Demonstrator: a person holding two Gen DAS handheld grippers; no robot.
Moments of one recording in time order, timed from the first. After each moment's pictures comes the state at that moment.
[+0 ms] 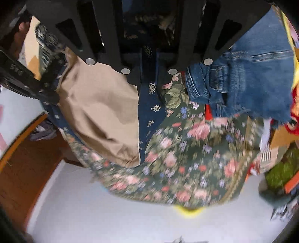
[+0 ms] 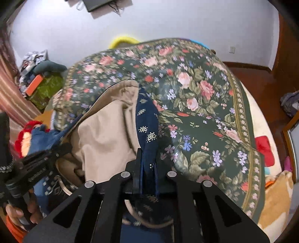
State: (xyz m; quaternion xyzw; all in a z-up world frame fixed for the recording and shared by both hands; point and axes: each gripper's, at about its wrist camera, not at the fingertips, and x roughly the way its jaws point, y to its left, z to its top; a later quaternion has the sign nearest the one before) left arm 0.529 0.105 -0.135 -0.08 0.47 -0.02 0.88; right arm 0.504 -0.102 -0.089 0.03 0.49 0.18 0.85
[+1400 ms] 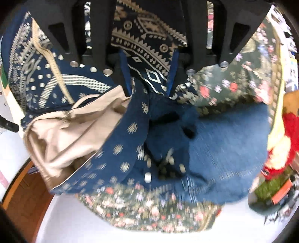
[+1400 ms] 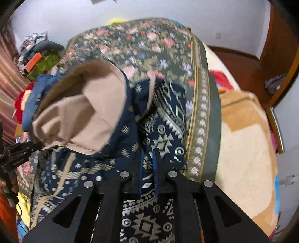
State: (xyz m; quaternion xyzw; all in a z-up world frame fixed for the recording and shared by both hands) left arm 0.300 0.115 -0.181 -0.03 0.52 0.00 0.85; right arm 0.332 -0.207 -0.097 -0.01 0.53 0.16 0.84
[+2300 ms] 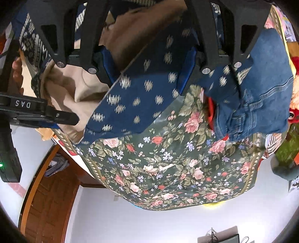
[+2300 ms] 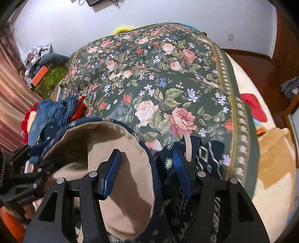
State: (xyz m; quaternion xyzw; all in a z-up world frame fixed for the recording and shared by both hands) left arm 0.430 0.026 -0.163 0.01 0.48 -0.08 0.87; right arm 0.439 -0.162 -0.132 0.06 0.52 0.19 0.83
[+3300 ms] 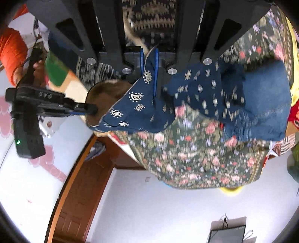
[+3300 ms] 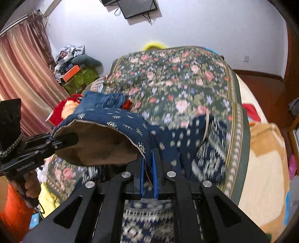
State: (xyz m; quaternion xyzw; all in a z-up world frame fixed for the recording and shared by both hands) left arm 0.279 0.036 -0.079 -0.05 0.42 -0.20 0.89; right arm 0.290 -0.166 -0.054 0.04 0.47 0.28 0.84
